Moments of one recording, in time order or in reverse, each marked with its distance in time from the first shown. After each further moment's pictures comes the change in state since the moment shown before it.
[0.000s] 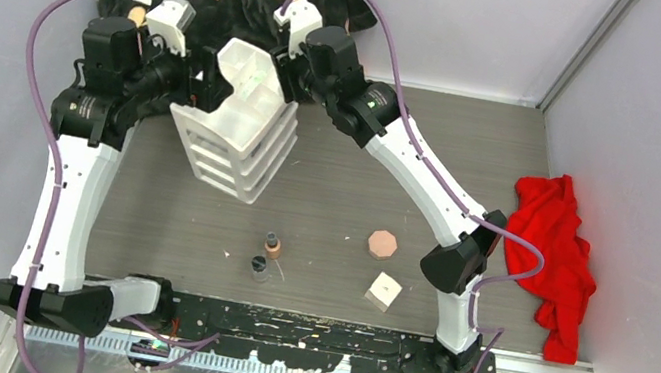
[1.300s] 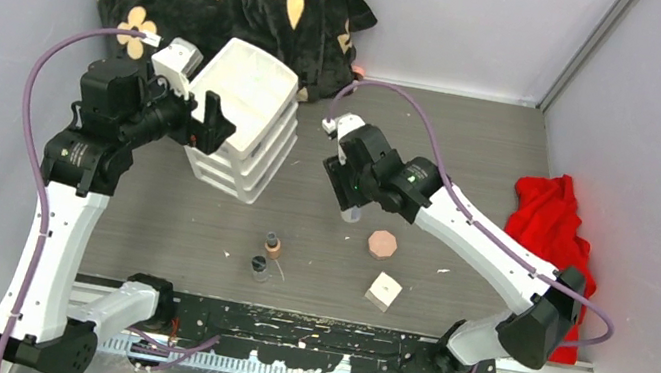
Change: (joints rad) left arm -0.092 -0.209 -0.176 -0.034 0.002 0.044; right arm 0.016 -0.520 -0.829 -0.208 0.020 0.187
